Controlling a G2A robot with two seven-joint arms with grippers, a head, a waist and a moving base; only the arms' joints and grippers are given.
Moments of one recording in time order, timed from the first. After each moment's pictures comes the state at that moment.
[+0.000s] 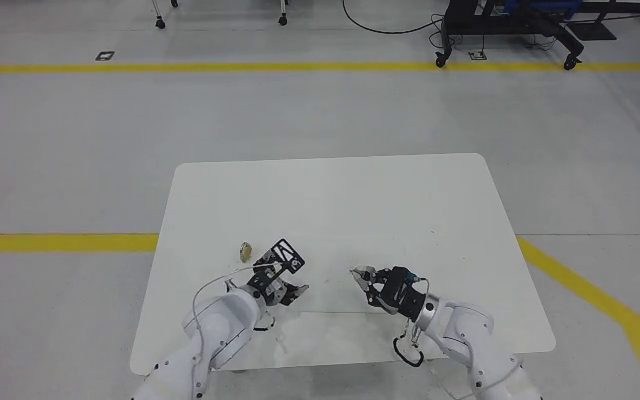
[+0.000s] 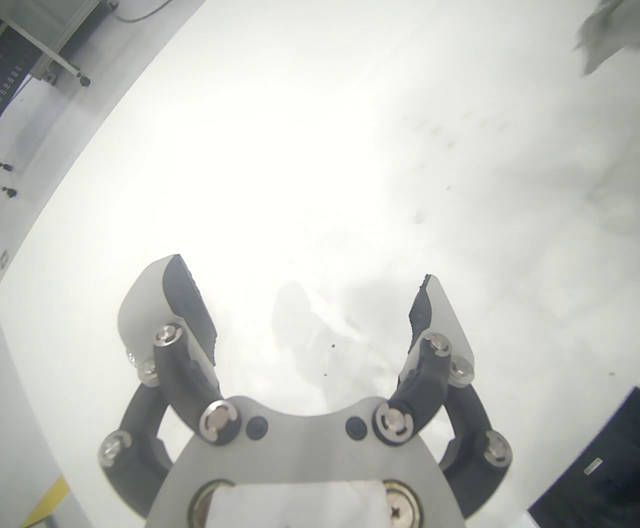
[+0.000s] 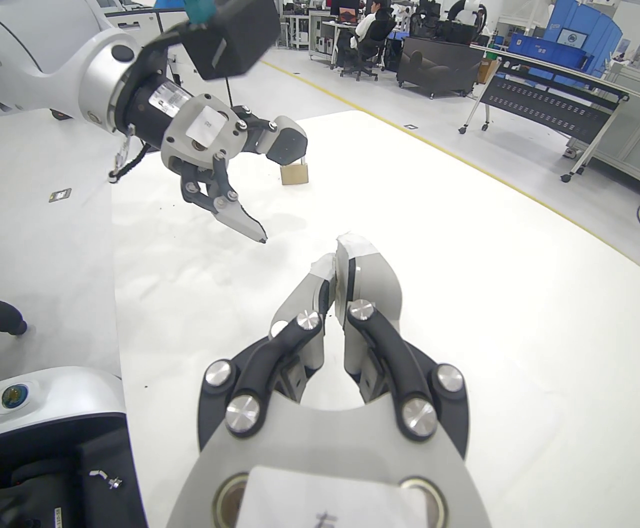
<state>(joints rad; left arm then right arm) 1.26 -1.21 -1.09 -1.75 1.42 -0.30 -0.51 -1.37 -1.13 1.28 -1.57 -1.43 -0.70 -0.19</state>
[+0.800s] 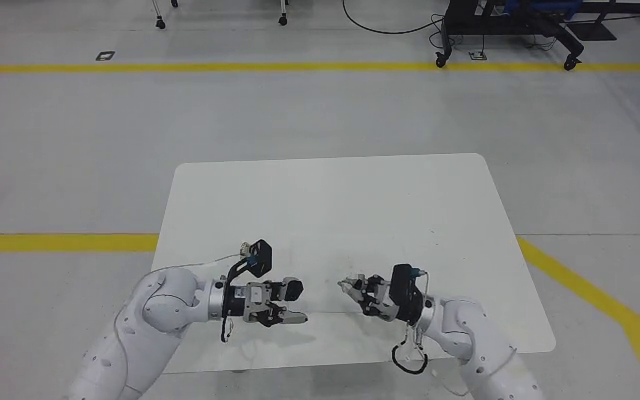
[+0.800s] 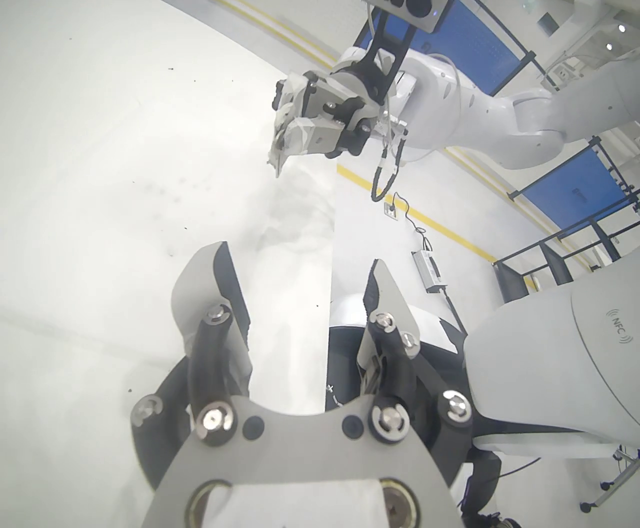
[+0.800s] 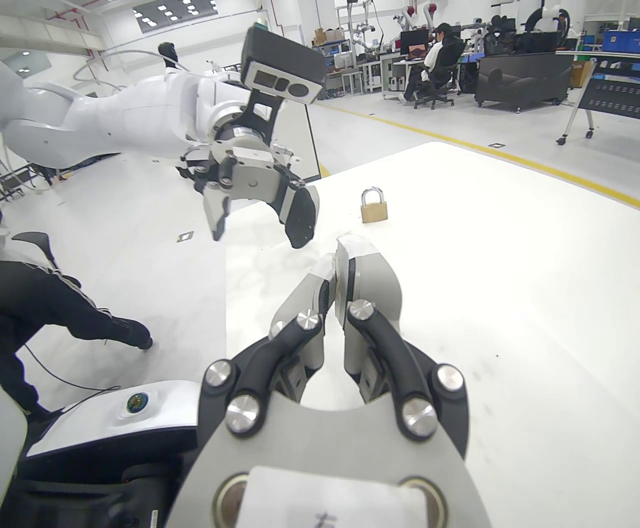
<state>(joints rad) 1.03 -1.06 -1.03 -1.42 0.29 -1.01 -0.81 -1.30 -1.13 1.23 -1.49 -1.13 -0.97 -0.14</state>
